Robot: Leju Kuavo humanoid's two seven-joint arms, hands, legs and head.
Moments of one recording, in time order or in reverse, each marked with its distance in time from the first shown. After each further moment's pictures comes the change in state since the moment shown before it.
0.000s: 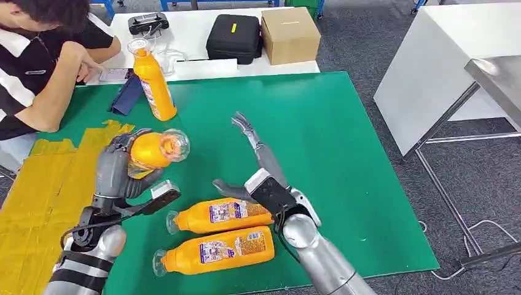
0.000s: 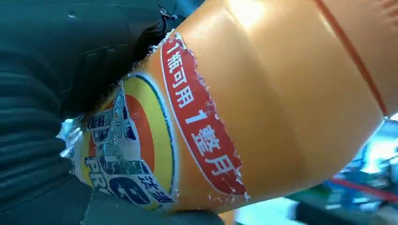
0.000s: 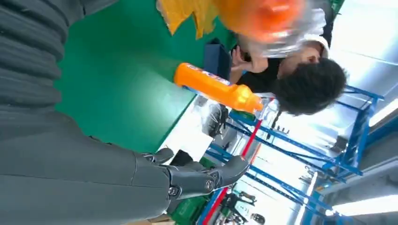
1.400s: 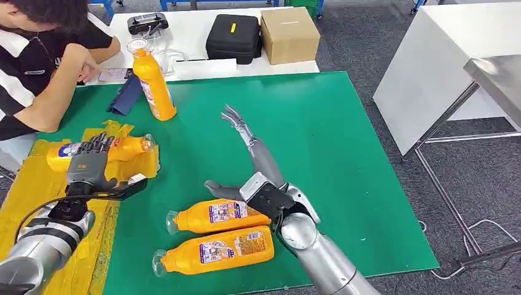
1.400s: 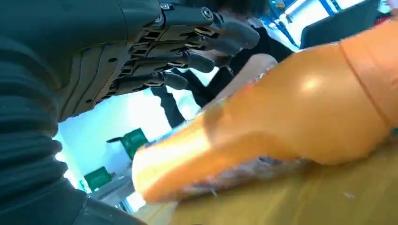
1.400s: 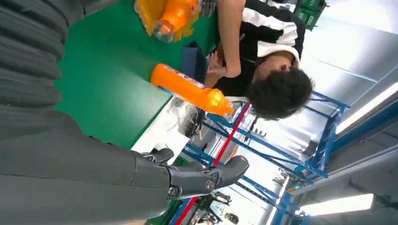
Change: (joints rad) left arm -0.396 0.129 -0.121 0.864 -0.302 -0.076 0.325; right arm -0.018 -0.008 0.045 -0.068 0.005 0.017 0.002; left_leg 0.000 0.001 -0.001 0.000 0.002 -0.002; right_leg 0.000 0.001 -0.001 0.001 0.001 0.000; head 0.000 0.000
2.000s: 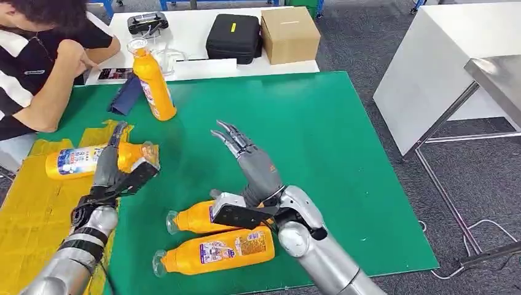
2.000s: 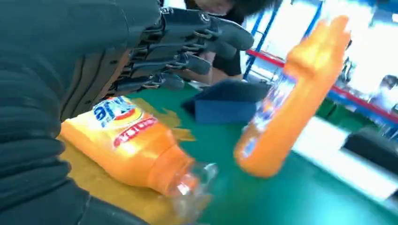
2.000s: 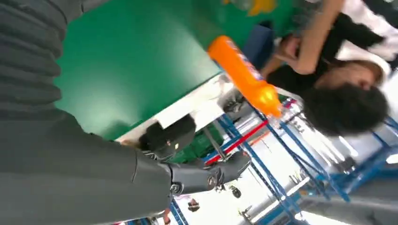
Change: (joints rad) left arm 0.200 -0.161 0.267 -0.372 0.772 -0.044 -0.544; right arm -0.007 -0.051 0.047 0.019 0.404 -0.050 0.140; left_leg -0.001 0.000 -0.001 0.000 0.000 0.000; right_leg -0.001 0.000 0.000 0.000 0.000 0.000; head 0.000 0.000
